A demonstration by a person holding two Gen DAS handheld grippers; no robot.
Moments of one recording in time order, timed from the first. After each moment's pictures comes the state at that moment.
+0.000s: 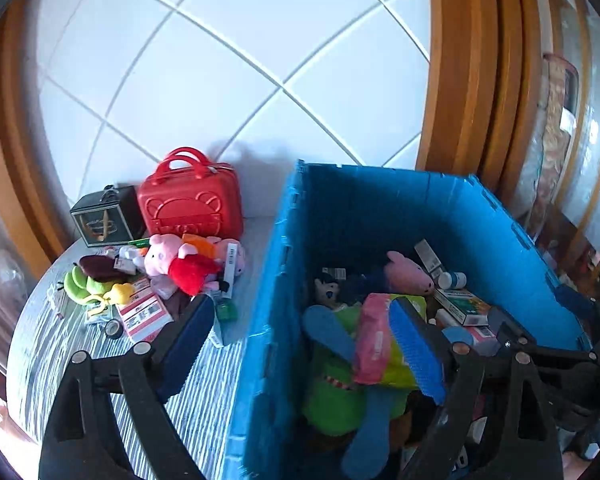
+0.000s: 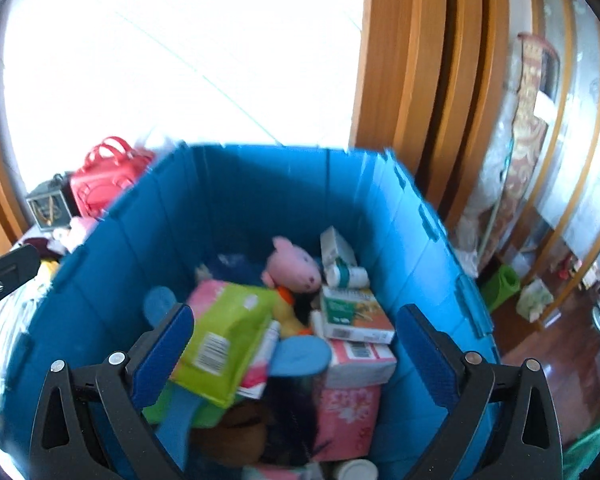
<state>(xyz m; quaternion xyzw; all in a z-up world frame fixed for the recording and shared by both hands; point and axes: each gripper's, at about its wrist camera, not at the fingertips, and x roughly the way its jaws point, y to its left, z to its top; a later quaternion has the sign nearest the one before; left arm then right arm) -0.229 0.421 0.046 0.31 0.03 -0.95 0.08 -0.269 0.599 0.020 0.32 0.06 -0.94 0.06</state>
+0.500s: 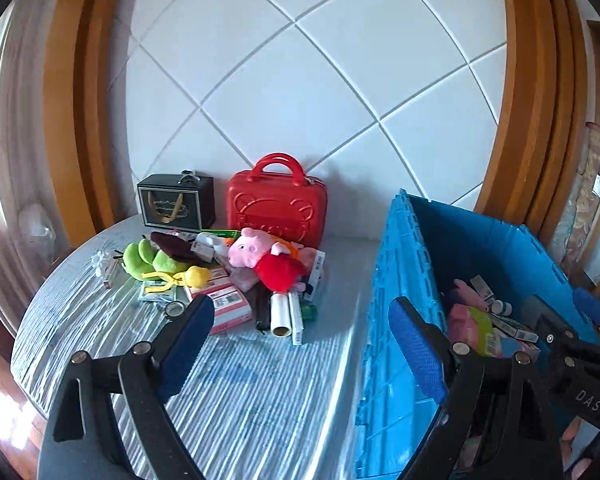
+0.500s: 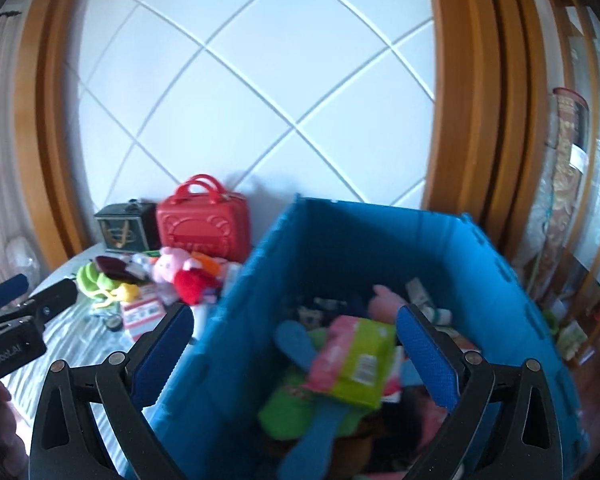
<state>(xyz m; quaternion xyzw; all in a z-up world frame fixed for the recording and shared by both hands) -0.124 0.275 0.034 0.25 0.09 -0.95 0.16 -0.182 0.467 0.045 0.23 0.05 -0.96 0.15</state>
